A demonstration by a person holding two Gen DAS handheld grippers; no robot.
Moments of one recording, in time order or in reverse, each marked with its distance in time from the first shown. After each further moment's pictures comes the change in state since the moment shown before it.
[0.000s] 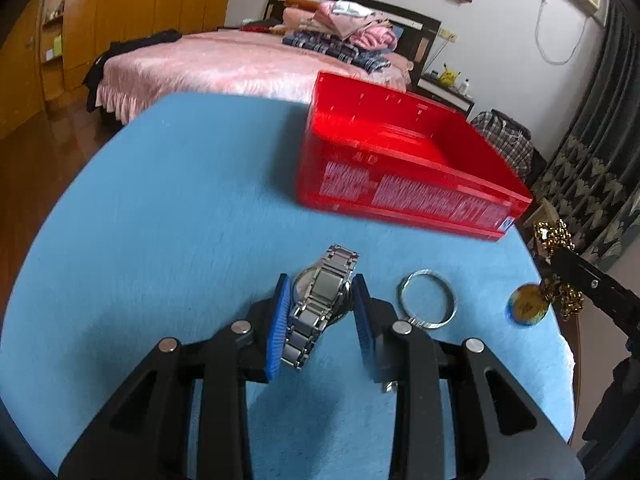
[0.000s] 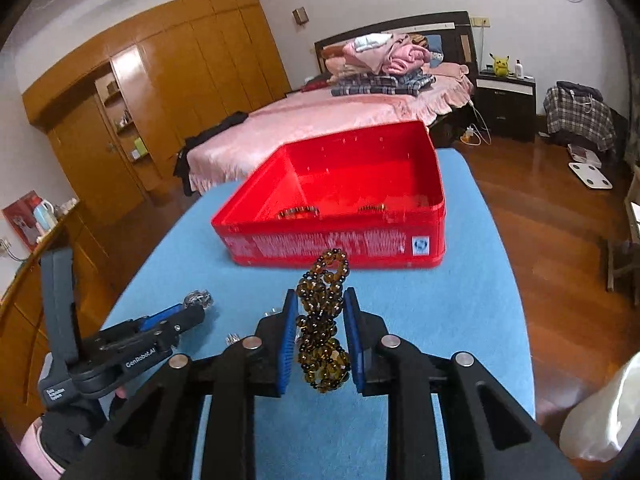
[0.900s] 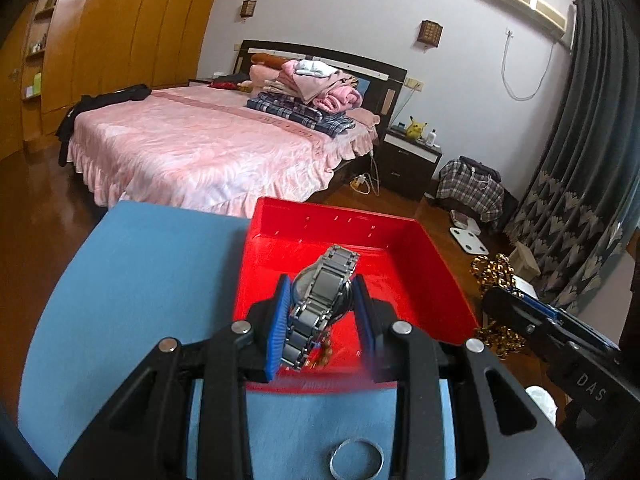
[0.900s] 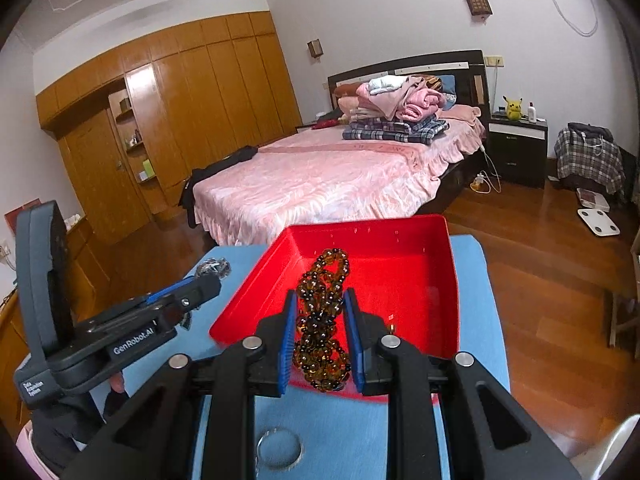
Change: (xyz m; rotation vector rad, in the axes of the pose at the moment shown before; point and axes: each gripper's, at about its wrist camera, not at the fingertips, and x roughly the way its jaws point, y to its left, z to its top) left arm 0.009 -0.043 0.115 0.041 -0.192 -0.110; right arm 0.033 0.004 0.092 -0.058 -0.124 0.015
